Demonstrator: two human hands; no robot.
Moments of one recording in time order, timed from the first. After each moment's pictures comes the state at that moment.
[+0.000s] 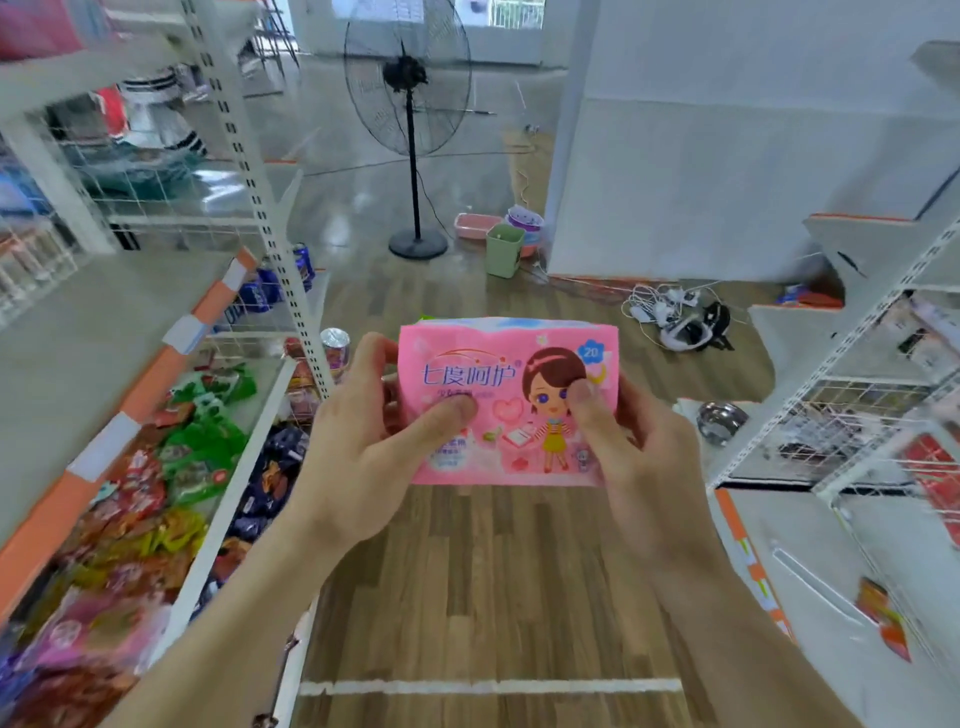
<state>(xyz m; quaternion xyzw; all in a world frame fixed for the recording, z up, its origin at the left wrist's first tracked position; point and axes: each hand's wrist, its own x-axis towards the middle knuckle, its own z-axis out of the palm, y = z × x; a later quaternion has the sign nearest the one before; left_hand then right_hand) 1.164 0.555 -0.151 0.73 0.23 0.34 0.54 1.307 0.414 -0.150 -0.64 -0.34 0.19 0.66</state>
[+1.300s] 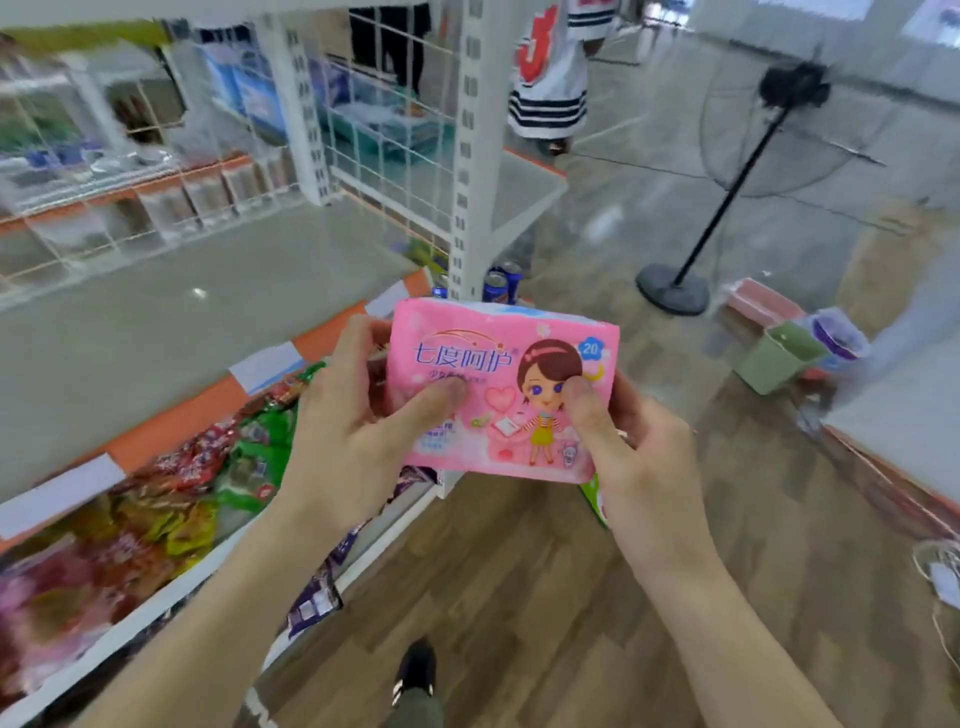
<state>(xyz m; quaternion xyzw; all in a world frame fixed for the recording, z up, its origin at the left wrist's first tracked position) 1.302 0.911 -0.201 0.55 0.48 0.54 0.41 1.502 0.901 -0.193 -0.52 -0.55 0.41 0.51</state>
